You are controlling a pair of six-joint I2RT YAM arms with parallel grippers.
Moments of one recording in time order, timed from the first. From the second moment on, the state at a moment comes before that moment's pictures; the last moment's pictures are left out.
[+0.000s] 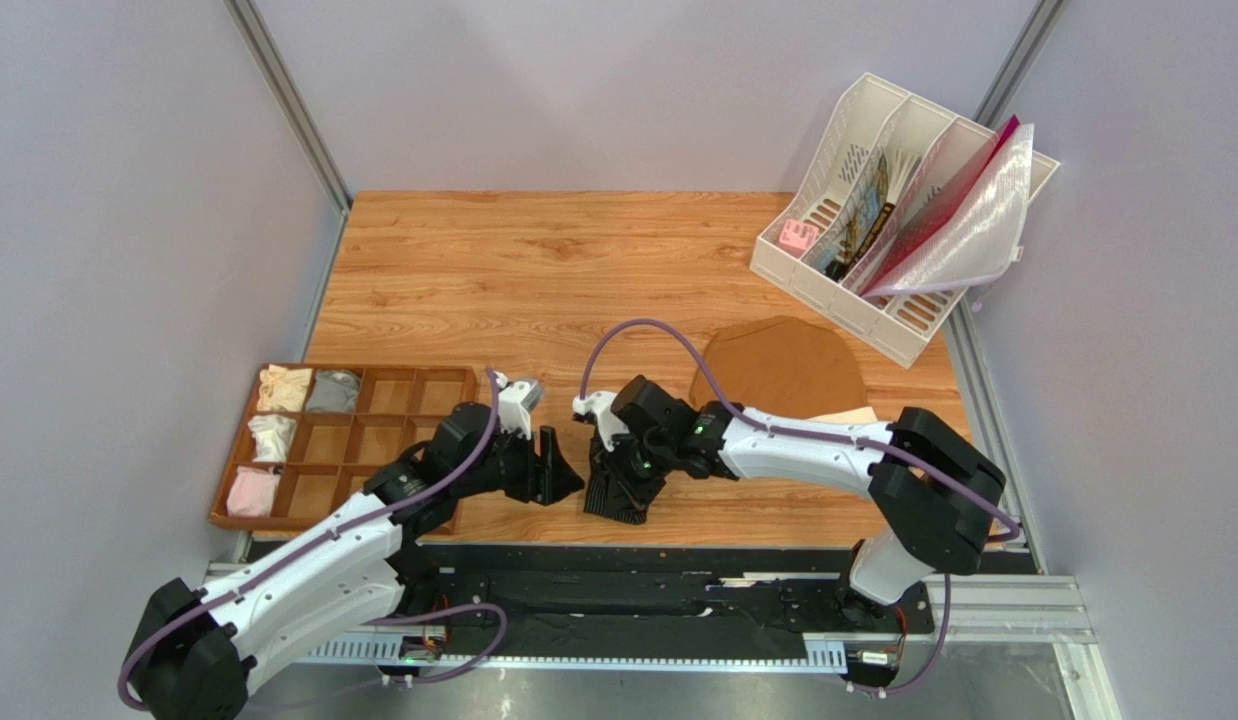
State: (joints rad) left arm -0.70 0.79 0.34 -0.17 0.28 -0.55; right arm 0.99 1.59 0.94 -0.30 -0.39 0.27
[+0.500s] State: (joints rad) left arm -0.70 0.89 0.25 0.15 0.34 -0.51; right arm 0.84 1.73 1.03 -0.34 -0.63 0.28
